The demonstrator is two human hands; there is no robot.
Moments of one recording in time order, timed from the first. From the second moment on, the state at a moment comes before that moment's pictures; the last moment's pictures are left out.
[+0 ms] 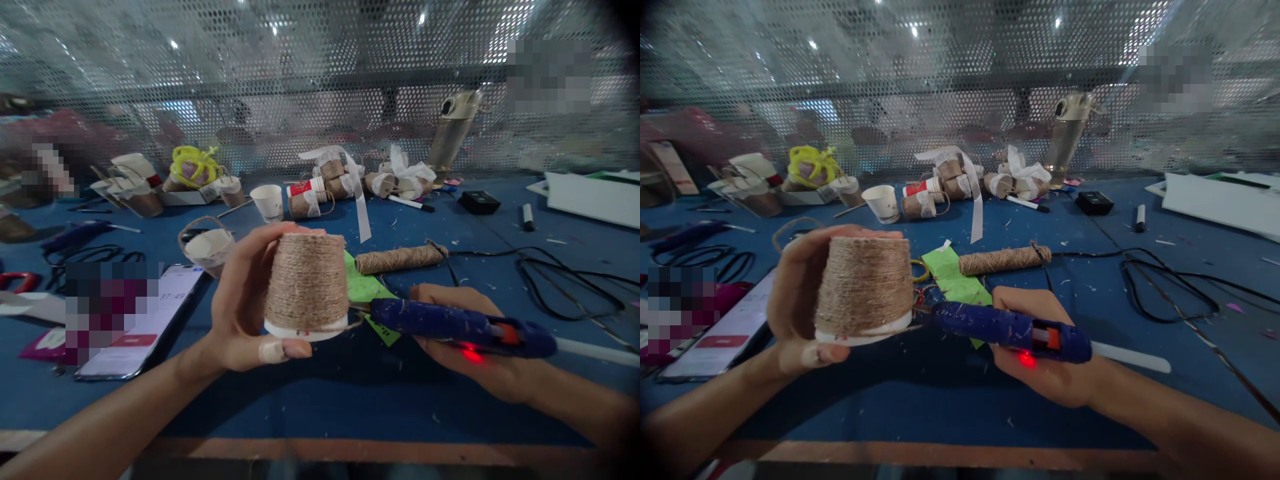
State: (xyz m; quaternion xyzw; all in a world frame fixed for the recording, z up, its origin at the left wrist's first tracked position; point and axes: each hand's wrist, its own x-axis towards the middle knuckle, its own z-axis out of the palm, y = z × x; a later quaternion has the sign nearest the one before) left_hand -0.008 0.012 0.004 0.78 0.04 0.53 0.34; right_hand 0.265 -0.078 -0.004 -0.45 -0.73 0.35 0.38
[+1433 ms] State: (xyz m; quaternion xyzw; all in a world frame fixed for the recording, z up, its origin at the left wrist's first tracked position) left_hand 0.001 0.002 -0.012 0.79 0.18 0.46 0.37; right_hand 0.253 -0.064 -0.008 -0.52 -0.57 0.45 0.46
